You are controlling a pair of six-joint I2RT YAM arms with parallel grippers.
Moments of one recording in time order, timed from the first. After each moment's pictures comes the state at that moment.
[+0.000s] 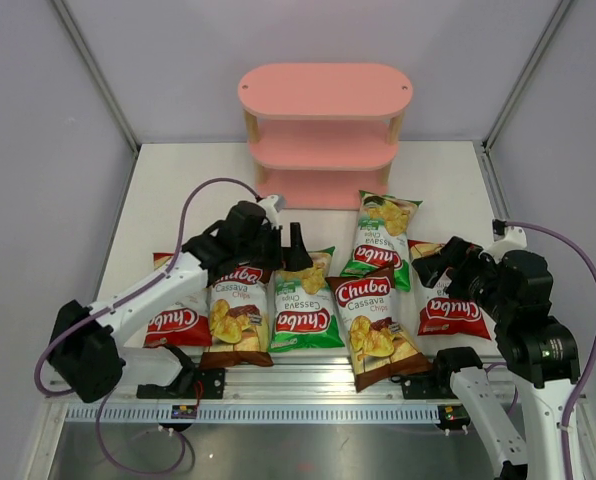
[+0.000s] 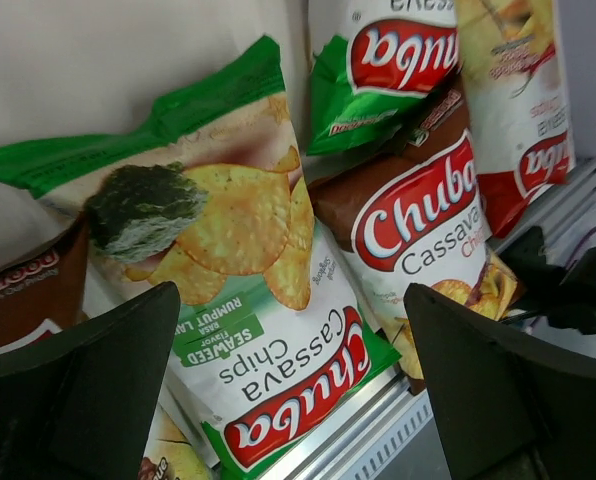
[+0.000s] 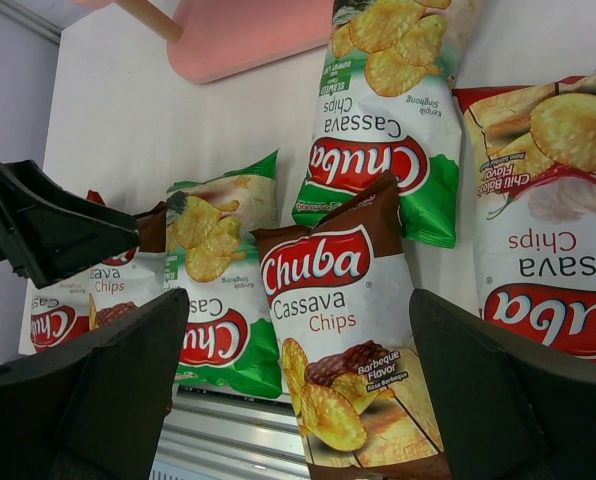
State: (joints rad) left arm -0.64 1.24 0.93 -0.37 0.25 -0.58; right arm 0.12 0.52 1.04 -0.97 -0.17 0.51
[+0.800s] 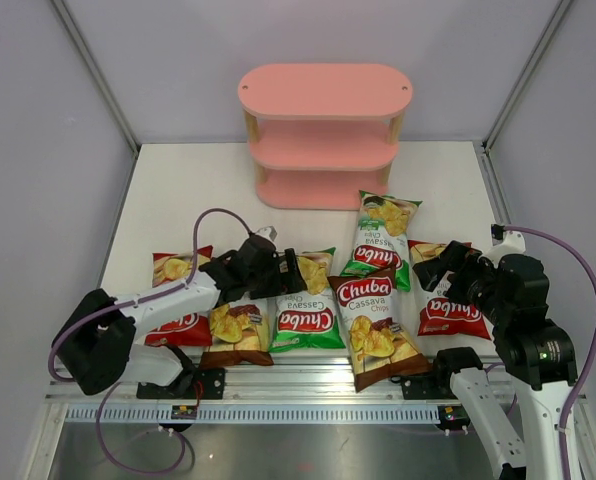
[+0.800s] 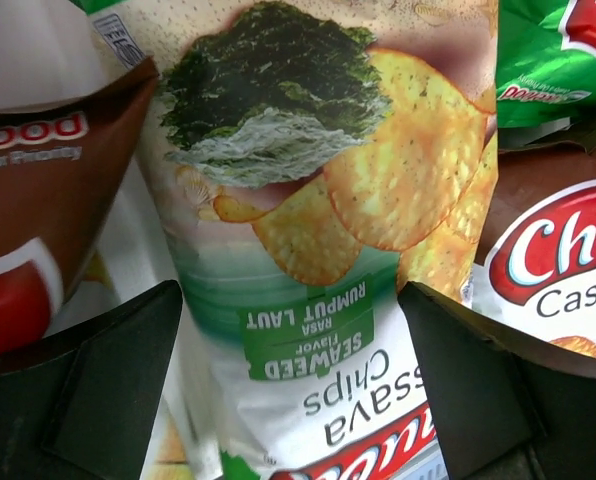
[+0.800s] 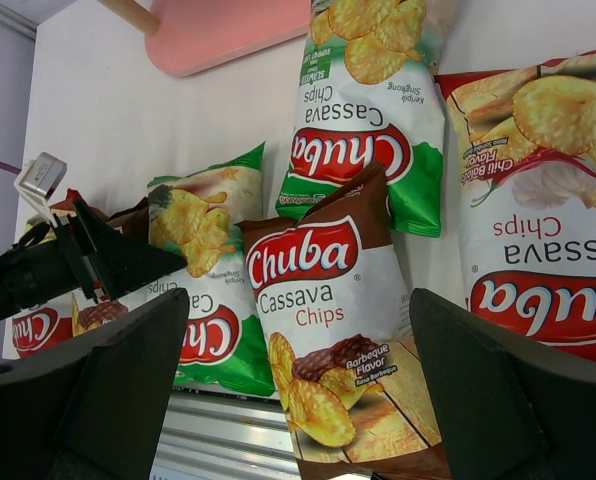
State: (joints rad) left arm -0.76 1.31 0.69 -0.24 0.03 -0.82; right arm 0.12 0.49 1.00 -0.98 -0.15 0.50
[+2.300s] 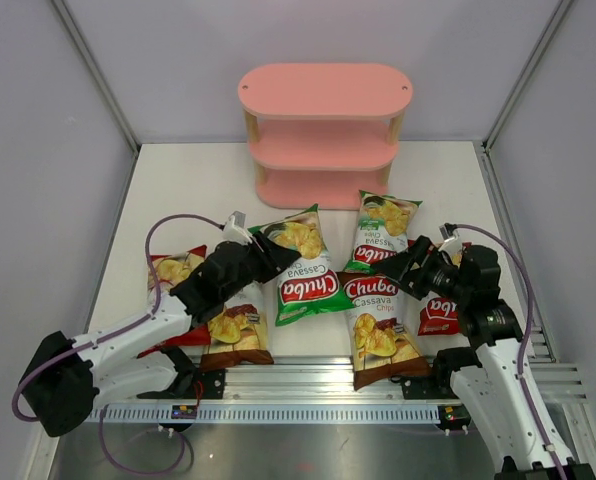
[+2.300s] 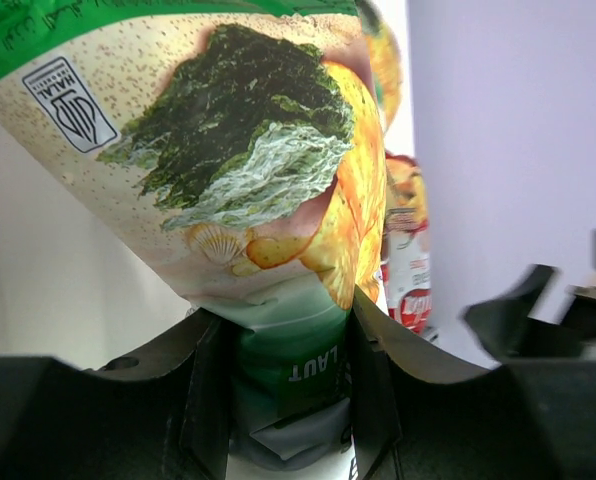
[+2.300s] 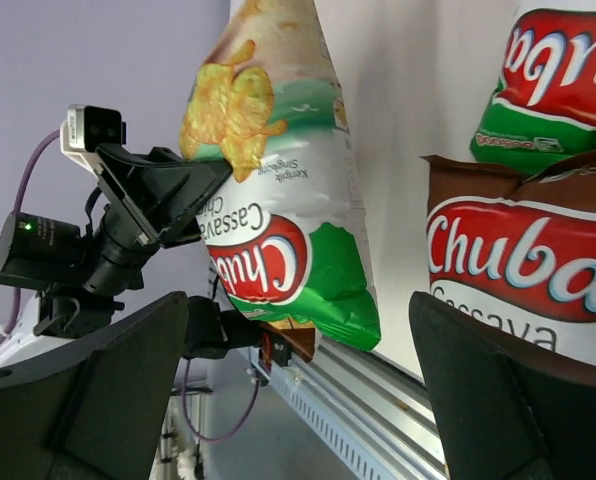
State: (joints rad) left arm -0.77 1.04 0.51 0.16 -0.08 -1.09; right arm 0.12 0.54 0.56 -0.43 -0.63 0.88
